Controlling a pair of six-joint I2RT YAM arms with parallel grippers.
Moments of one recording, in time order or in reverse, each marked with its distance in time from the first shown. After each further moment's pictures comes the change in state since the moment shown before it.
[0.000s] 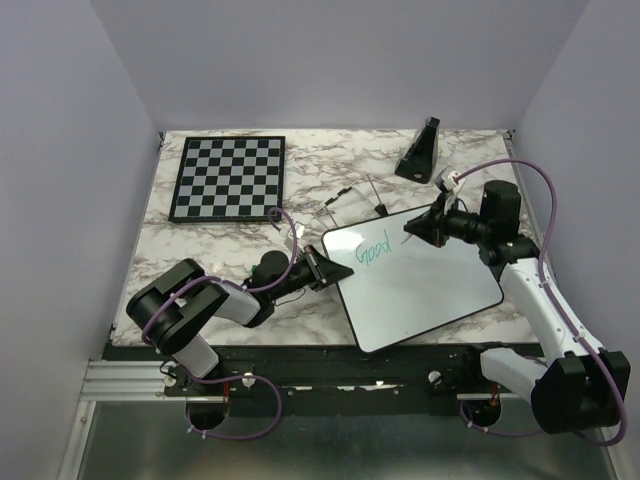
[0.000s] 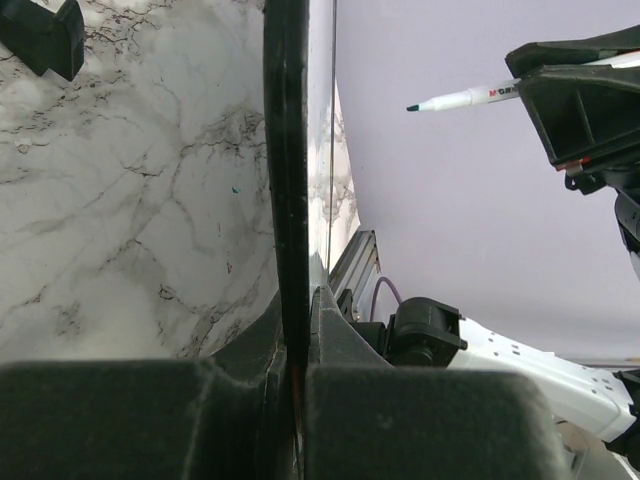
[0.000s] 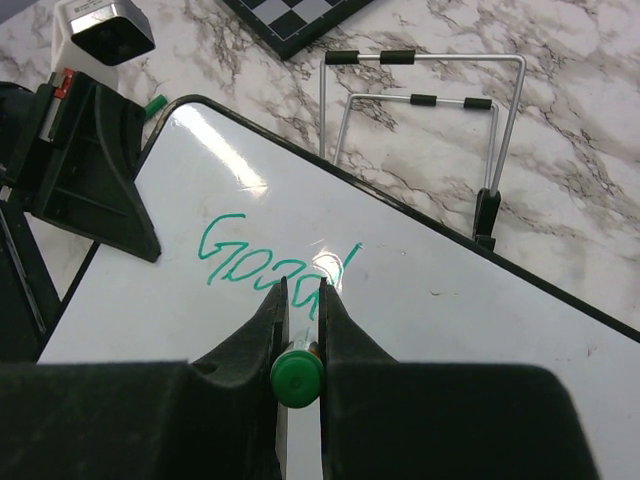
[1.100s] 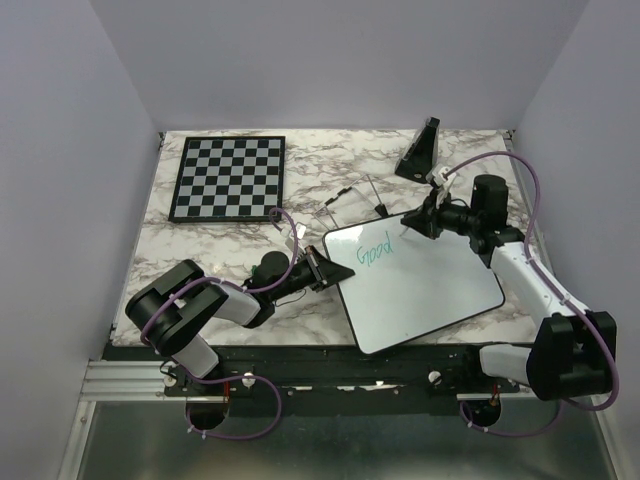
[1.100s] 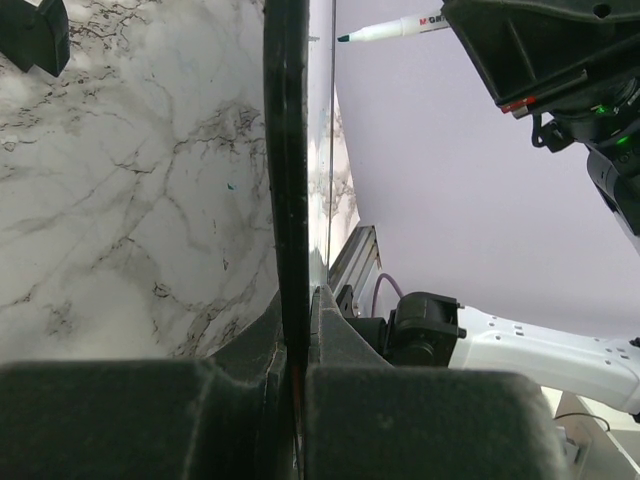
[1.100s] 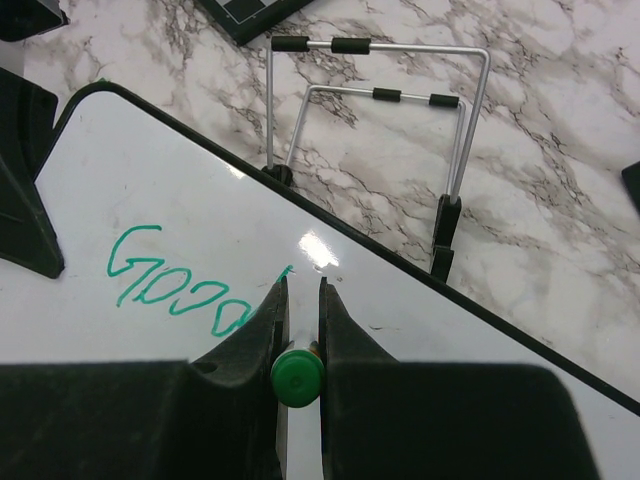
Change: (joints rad) left arm -0.010 -0.007 0.000 -0.002 0.001 0.011; right arm -0.005 0.171 0.002 0.140 0.013 -0.081
